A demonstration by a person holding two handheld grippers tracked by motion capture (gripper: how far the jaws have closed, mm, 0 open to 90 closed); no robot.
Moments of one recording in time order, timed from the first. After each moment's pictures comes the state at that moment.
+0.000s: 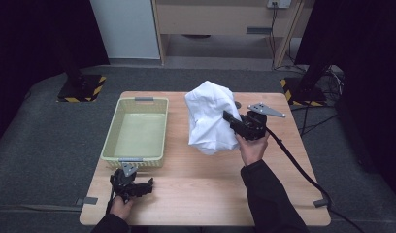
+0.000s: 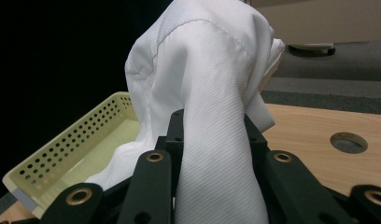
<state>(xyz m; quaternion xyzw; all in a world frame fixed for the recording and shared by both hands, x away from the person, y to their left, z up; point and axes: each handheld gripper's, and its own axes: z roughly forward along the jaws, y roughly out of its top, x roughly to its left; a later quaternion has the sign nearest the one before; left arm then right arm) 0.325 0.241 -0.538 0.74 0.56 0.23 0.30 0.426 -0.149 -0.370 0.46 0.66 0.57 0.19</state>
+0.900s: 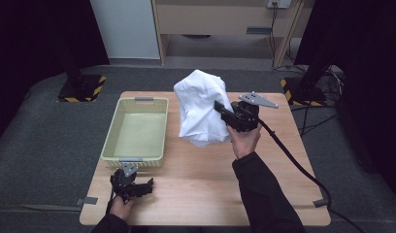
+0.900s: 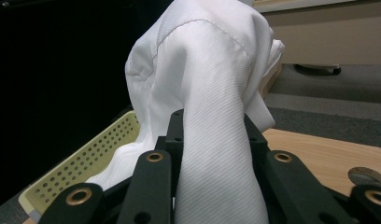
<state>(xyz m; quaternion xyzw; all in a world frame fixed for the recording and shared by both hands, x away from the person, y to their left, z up) 0.324 0.240 -0.538 0.74 0.56 0.23 0.30 0.427 -0.121 -0.335 0.43 0.66 0.58 0.21</state>
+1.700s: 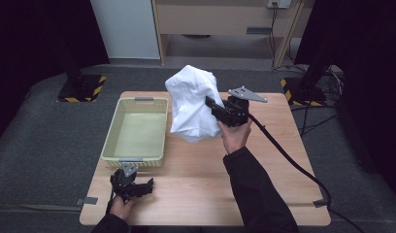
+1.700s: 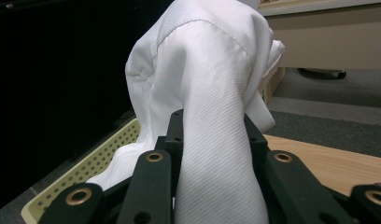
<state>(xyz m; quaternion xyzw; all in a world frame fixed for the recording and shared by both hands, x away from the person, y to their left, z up) 0.324 0.240 -0.538 0.74 0.56 0.23 0.30 0.437 -0.095 -0.327 0.43 0.66 0.58 0.21</state>
